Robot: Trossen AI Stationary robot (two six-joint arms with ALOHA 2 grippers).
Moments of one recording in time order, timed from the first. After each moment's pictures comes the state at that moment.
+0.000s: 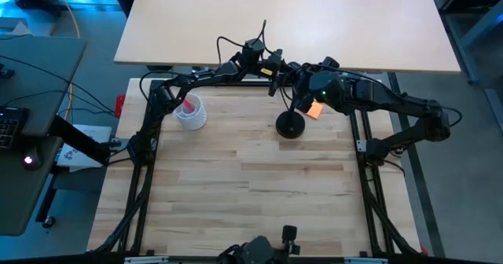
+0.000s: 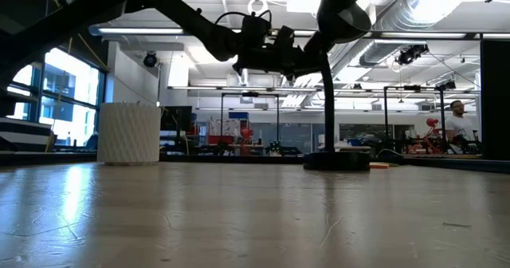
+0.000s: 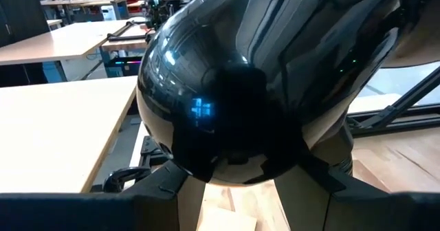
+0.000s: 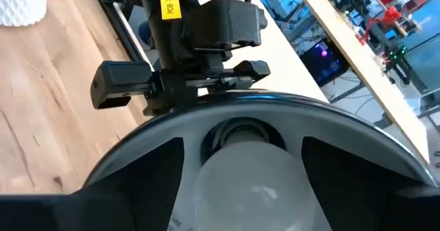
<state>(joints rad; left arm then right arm) 0.56 2.27 1.89 0.23 0.71 0.18 -0.20 1.30 1.41 -0.77 0.72 -0.21</state>
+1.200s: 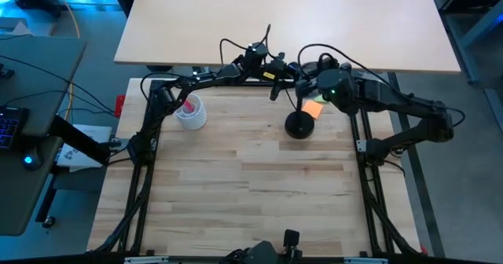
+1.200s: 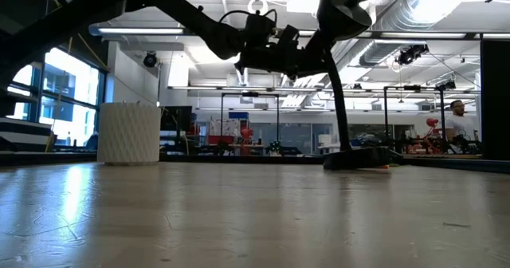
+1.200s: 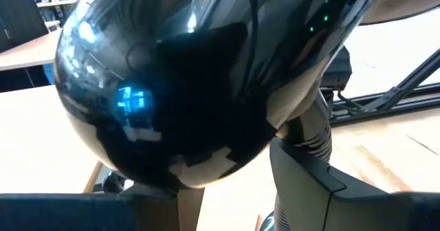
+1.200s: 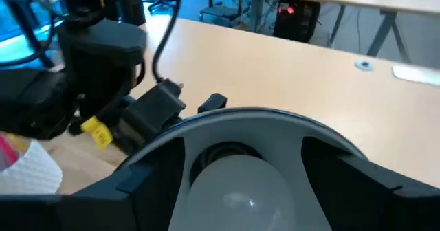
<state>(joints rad) 0.53 2.27 1.89 0.18 0.67 0.27 -0.18 1.26 1.41 -0.72 0.87 0.43</state>
